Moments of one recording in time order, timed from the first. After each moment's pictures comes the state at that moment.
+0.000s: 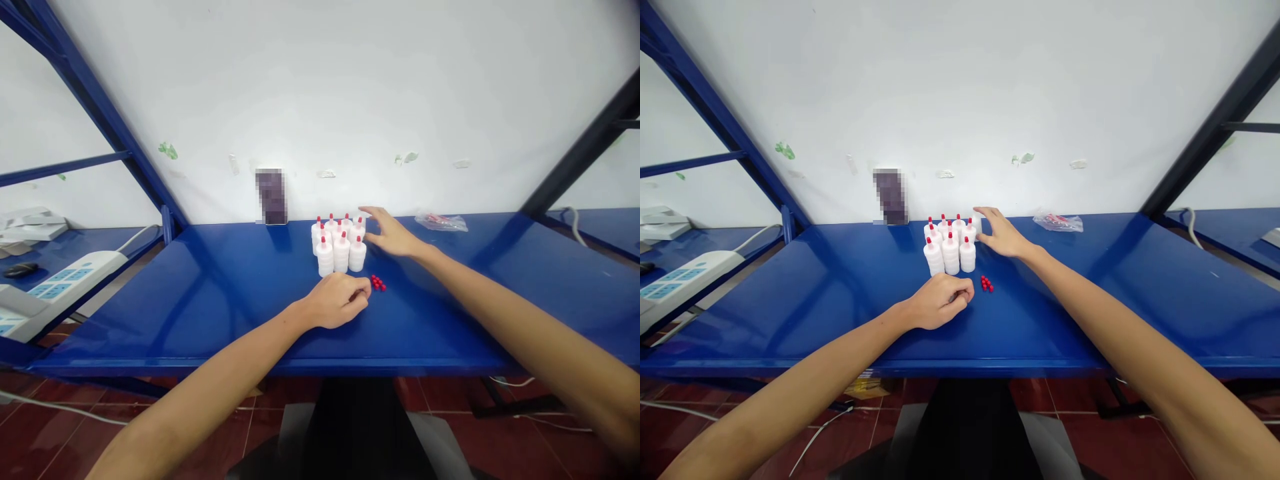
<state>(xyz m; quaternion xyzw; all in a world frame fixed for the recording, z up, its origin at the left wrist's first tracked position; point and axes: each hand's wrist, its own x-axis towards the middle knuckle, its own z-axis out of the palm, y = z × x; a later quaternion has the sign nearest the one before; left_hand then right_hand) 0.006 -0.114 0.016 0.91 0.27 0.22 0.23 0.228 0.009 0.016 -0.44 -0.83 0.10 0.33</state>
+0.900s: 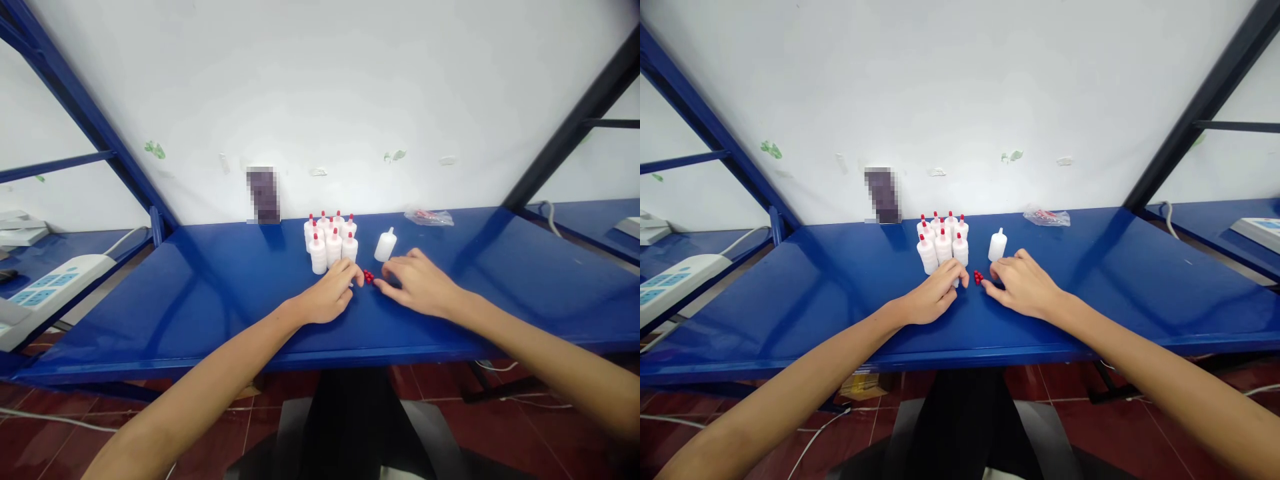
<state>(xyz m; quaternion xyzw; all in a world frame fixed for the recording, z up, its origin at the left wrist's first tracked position) 0.004 -0.111 0.010 0.91 0.24 0.24 0.23 0.244 -0.128 0.019 -0.46 -0.87 -0.08 0.15</state>
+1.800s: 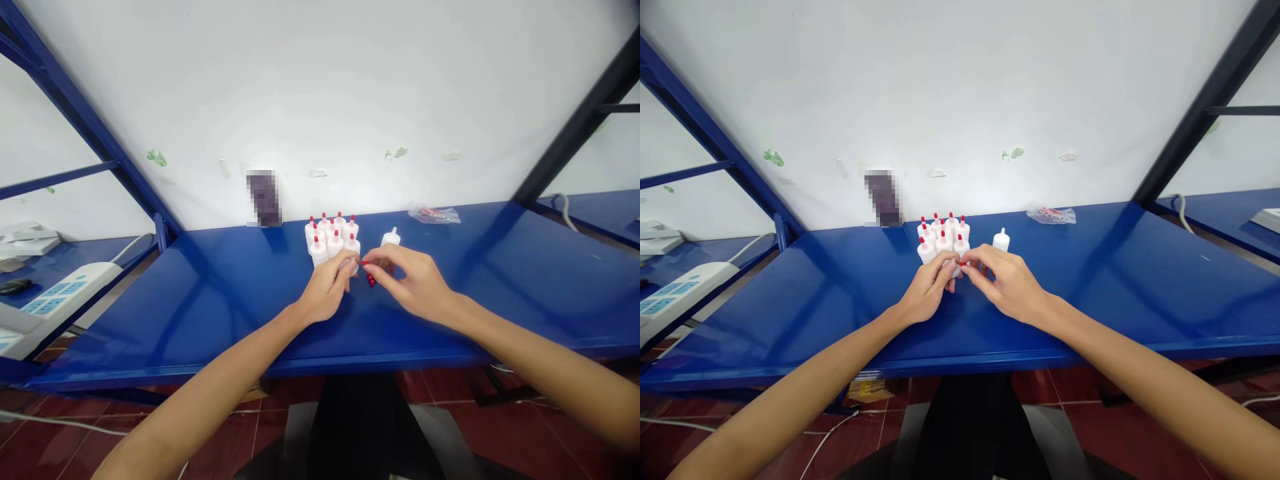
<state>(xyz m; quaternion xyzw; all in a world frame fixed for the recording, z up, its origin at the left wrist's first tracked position) 0.005 -0.115 0.014 0.80 0.32 0.38 0.34 0.205 -0.138 0.036 -0.34 -0.83 0.04 0.43</state>
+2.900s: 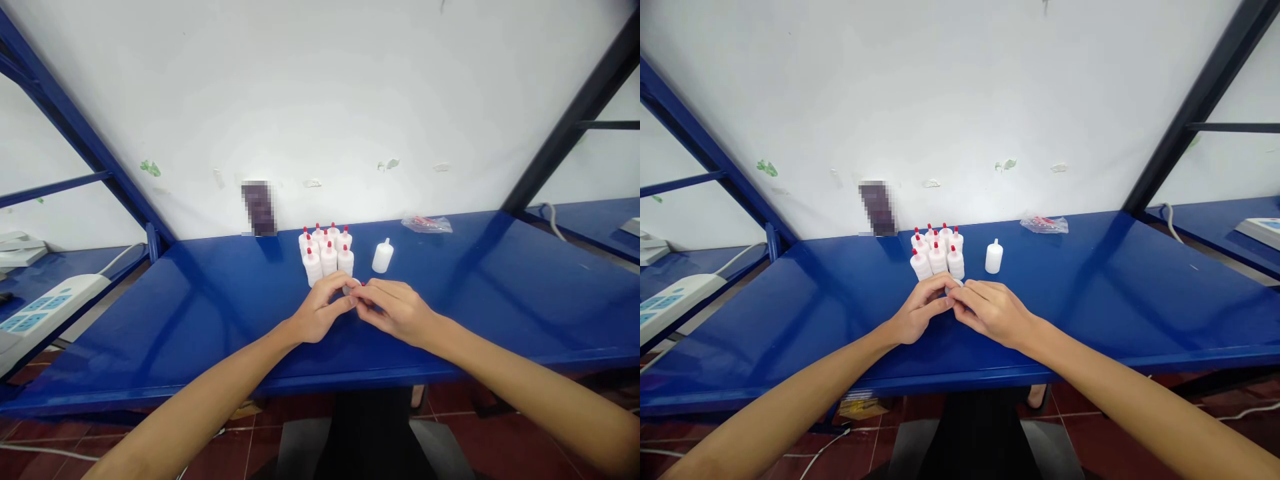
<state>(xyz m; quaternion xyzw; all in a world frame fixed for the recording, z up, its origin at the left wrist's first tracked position) 0.003 -0.116 0.015 0.79 0.21 0.38 0.44 0.197 -0.139 0.010 -0.23 -0.86 -0.13 0.43</state>
